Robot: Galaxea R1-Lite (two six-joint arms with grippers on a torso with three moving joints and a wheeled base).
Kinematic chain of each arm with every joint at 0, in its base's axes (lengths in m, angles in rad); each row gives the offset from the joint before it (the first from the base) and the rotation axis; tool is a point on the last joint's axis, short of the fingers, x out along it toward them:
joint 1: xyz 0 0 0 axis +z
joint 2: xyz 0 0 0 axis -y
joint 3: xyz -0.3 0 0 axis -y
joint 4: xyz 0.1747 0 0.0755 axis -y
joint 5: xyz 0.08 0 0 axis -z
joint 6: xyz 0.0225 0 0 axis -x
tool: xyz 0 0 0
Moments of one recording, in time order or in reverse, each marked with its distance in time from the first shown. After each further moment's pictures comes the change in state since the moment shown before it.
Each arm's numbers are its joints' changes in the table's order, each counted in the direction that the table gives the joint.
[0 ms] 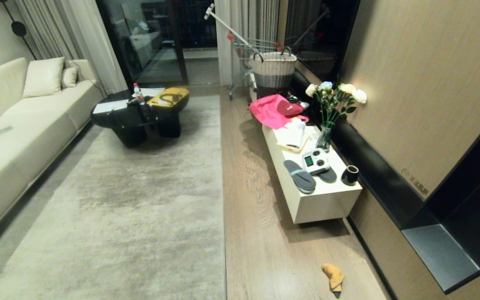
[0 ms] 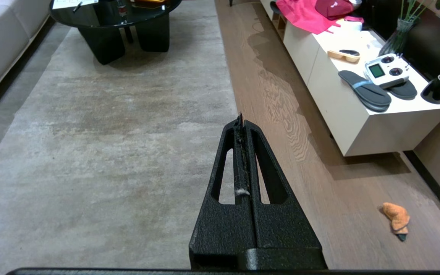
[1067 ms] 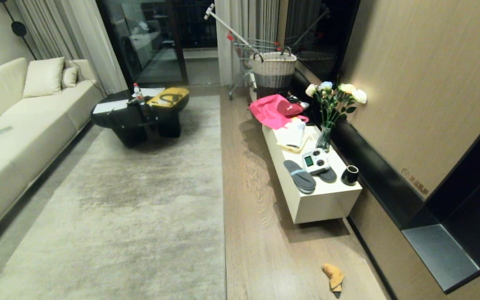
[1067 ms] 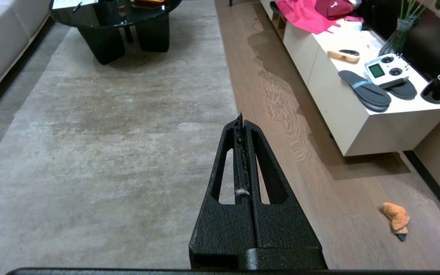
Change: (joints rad) left arm 0.000 0.000 0.000 0.000 0.000 0.000; right arm 0.000 0.000 0.000 0.000 0.000 -0.001
